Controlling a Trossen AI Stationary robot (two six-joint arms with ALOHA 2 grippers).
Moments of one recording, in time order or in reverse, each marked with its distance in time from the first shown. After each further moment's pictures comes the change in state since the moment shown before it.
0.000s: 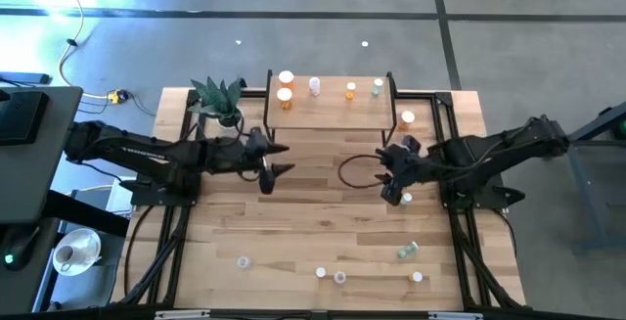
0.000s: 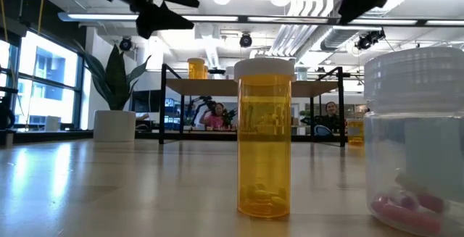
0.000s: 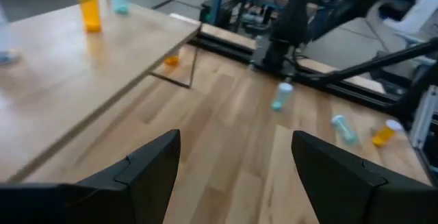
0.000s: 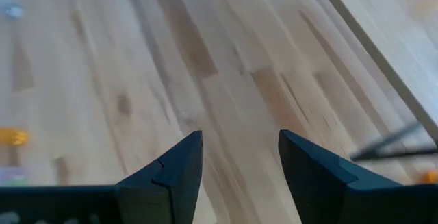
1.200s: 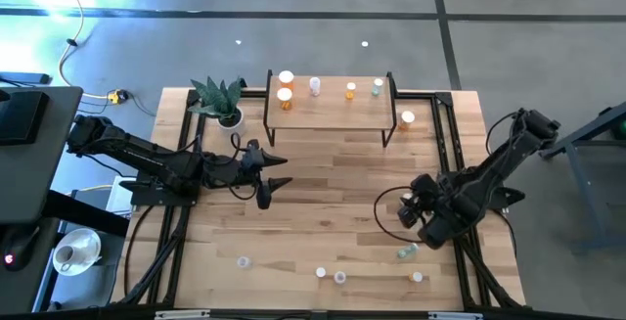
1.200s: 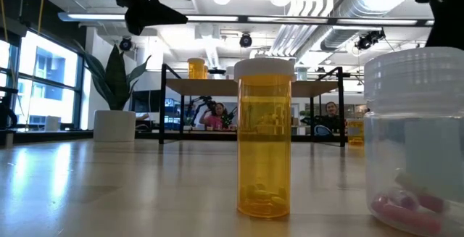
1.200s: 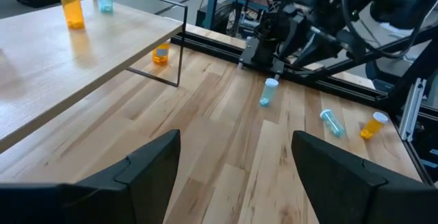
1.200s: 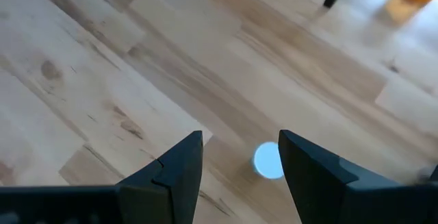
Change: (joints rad) left arm -0.170 0.009 -0.040 0.056 -0.167 -0.026; right arm 0.499 0.045 -0.295 -0.202 0.214 1.104
